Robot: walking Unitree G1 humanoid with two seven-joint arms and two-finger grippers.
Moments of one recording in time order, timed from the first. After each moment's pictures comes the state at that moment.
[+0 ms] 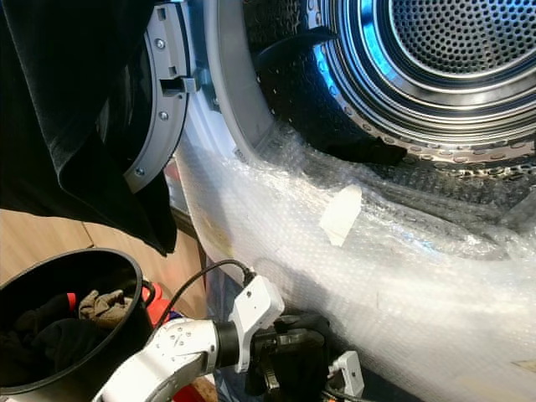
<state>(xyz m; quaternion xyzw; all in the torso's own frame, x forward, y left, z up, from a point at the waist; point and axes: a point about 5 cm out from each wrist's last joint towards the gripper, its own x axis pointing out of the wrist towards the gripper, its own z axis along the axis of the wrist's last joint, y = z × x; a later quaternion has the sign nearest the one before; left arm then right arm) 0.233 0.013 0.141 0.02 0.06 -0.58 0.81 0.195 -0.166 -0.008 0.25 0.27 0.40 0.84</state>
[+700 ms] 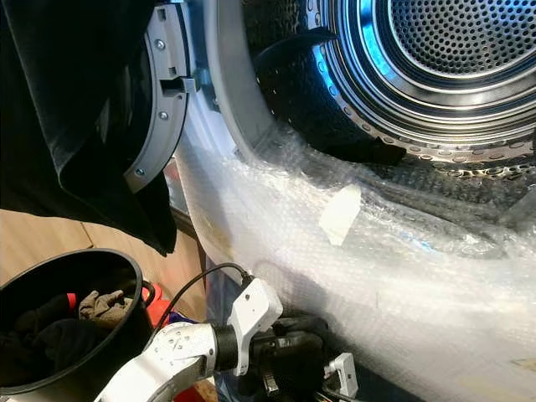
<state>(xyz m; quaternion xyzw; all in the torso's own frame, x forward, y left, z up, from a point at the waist) 0.231 0.015 0.137 0.01 0.07 -0.57 0.82 0.194 -0.154 -0.008 0.28 0.26 0.40 0.83</state>
